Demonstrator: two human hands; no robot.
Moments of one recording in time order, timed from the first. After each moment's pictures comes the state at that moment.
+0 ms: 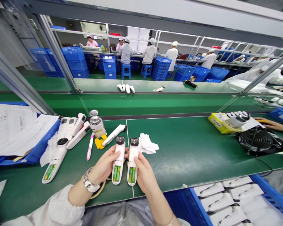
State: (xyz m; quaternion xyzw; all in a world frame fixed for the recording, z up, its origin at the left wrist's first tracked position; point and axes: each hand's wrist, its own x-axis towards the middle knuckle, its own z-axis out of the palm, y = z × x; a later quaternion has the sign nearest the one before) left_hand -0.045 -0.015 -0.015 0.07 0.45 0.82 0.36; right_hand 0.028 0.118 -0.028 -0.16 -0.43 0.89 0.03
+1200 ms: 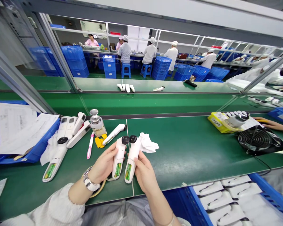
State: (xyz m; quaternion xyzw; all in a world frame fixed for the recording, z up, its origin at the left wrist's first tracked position) left_hand -0.043 -0.016 -0.012 0.05 0.40 0.85 0.34; right_hand 0.033 0.116 -0.022 -0.13 -0.42 0.90 0.04
